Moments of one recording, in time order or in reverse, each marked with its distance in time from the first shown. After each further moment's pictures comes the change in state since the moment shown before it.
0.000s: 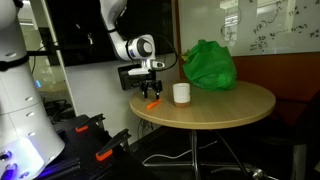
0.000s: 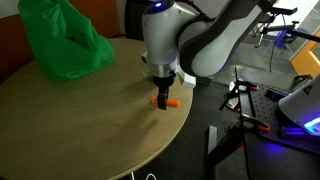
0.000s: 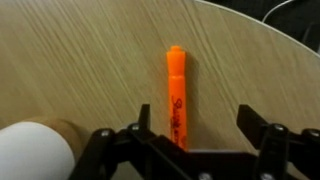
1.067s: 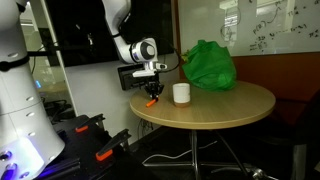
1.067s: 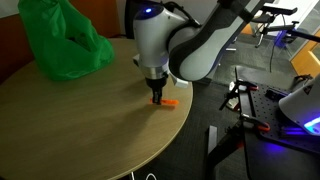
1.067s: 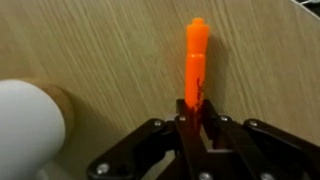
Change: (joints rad) arm 0.028 0.065 -0.029 0.089 -0.005 -0.002 -0.112
